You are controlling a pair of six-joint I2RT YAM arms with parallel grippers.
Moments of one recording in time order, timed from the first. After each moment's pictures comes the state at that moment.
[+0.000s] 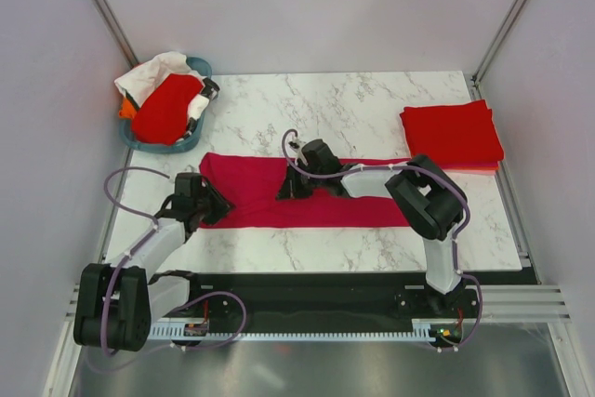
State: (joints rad) left arm -0.10 1.09 0.40 -0.16 0.11 -0.78; right arm 0.75 2.00 1.13 0.18 -0.41 0.68
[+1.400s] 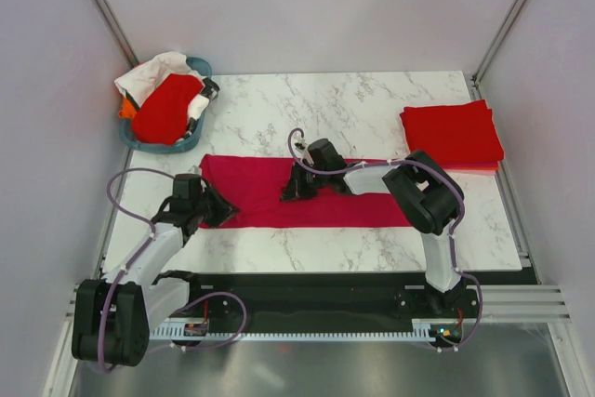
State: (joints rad) left arm -0.11 1.01 0.39 -0.22 0.24 -0.78; right arm 0.69 2.04 1.12 0.19 -0.50 0.72
